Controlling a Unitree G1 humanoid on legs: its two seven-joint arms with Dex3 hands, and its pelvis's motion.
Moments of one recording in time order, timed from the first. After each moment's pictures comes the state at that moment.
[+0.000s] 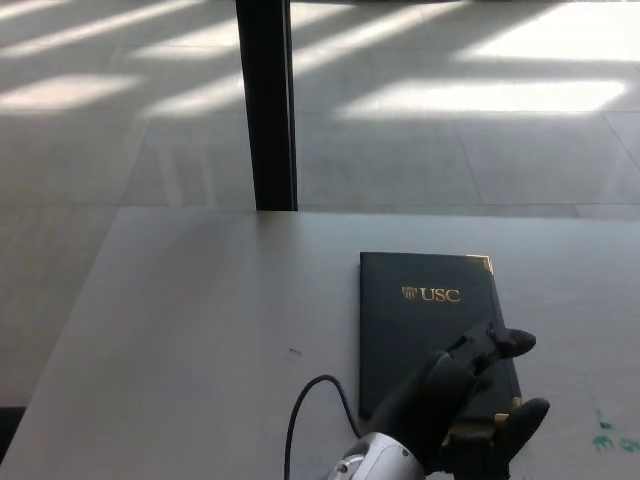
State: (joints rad) left_arm -0.49 0.19 -0.88 -0.04 -0.09 0.45 0.34; right_arm 0.19 -0.41 -0.67 0.31 0.40 0.20 0.16
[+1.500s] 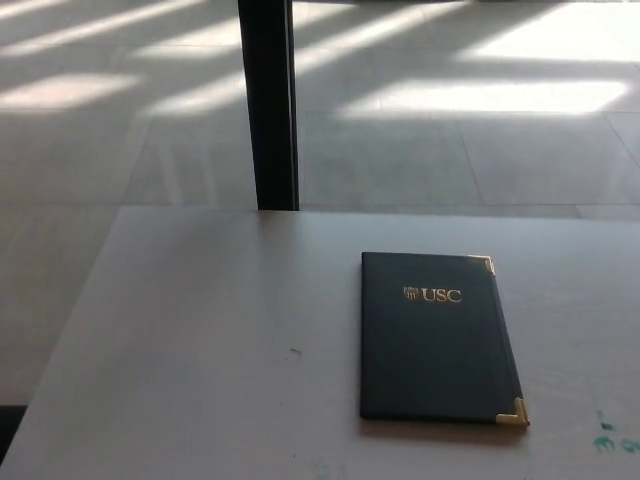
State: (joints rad) left_arm -0.21 0.42 0.42 0.46 -0.30 0.32 0.36; right_arm 0.23 -0.41 -0.67 0.31 0.40 0.20 0.17
